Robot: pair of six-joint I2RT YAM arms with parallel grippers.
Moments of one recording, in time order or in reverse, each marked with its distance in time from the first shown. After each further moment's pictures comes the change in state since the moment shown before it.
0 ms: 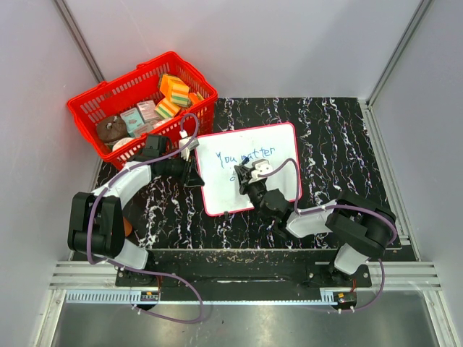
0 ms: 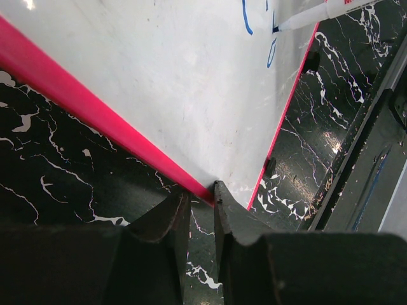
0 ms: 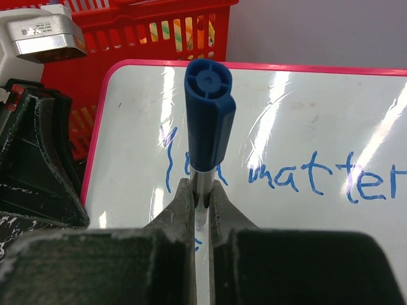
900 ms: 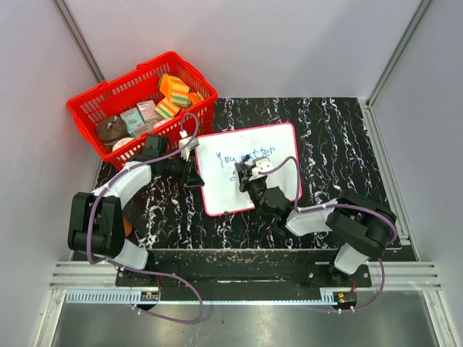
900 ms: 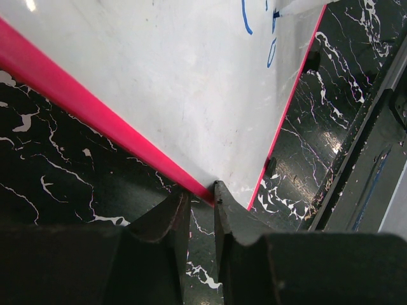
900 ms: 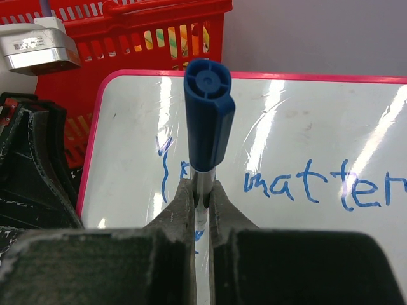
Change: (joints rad) left arm 0.000 0.000 0.000 0.000 0.000 0.000; right arm -0.016 0.000 0.020 -0.010 -0.002 -0.004
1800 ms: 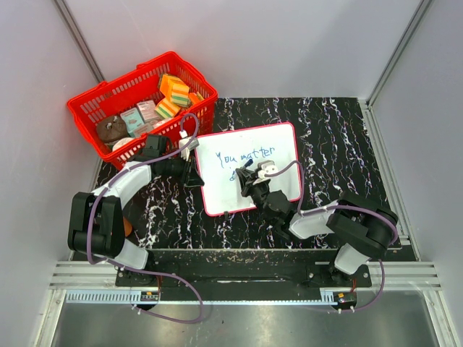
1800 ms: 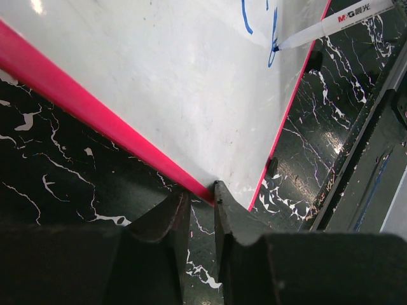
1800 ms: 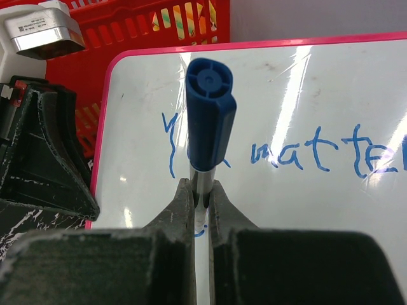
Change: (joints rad) left arm 0.000 0.000 0.000 0.000 -0.006 0.000; right arm 0.000 -0.012 -0.065 0.011 -0.026 0.121
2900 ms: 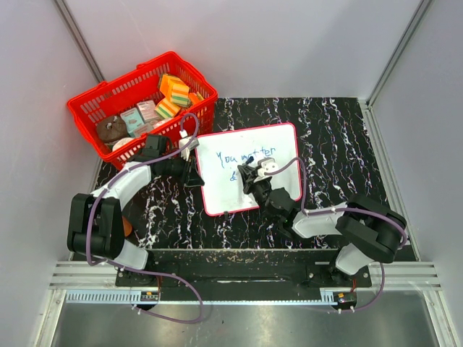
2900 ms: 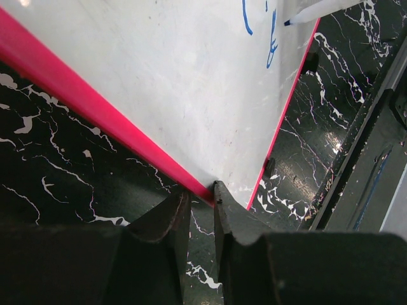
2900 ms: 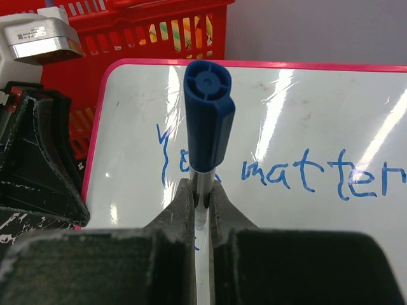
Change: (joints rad) left arm -0.001 -0.007 0.000 0.000 0.001 0.000; right arm -0.013 -0.074 0.009 -0.061 -0.010 -0.072
